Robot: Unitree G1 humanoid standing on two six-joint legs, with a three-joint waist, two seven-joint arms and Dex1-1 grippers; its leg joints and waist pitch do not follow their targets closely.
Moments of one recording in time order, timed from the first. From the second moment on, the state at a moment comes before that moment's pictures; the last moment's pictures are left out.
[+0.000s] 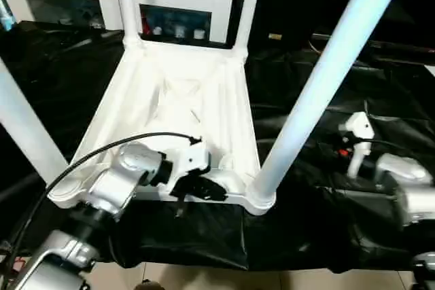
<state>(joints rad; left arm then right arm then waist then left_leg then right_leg) -0.46 0.42 -0.33 0.29 -0.07 0.19 -1.33 -0.42 -0.42 -0.13 0.57 0.24 0.09 0.84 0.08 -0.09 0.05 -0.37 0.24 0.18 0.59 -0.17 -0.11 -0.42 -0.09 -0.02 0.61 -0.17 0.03</state>
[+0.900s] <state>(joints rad) -0.05 0.05 0.16 -0.11 -0.05 0.14 -0.34 0.00 -0.14 -0.12 -0.04 0.21 0.28 0.35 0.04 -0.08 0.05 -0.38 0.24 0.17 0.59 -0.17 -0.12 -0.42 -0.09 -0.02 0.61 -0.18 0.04</state>
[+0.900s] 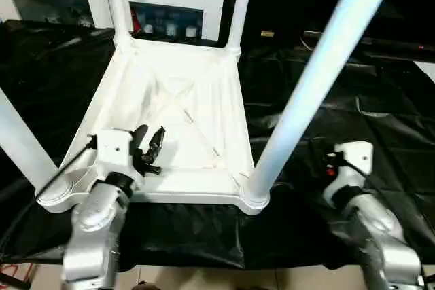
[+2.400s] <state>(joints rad) -0.10 0.20 0.32 0.07 -0.05 0.03 -0.11 -0.27 -0.16 0.14 0.21 0.33 0.23 0.85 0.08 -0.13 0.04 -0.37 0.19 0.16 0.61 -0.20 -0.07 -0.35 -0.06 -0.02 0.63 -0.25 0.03</state>
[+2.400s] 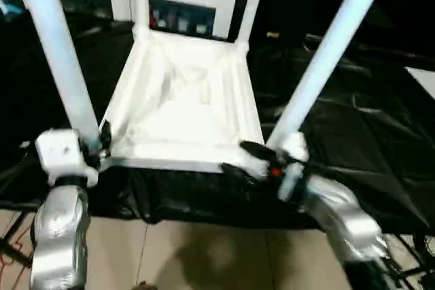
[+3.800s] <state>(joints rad) -0.28 -0.01 0.41 0.05 -0.42 0.33 -0.02 -0.35 -0.10 0.25 0.37 0.31 0.16 1.06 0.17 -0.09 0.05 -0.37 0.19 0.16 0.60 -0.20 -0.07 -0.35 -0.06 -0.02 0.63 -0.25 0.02</state>
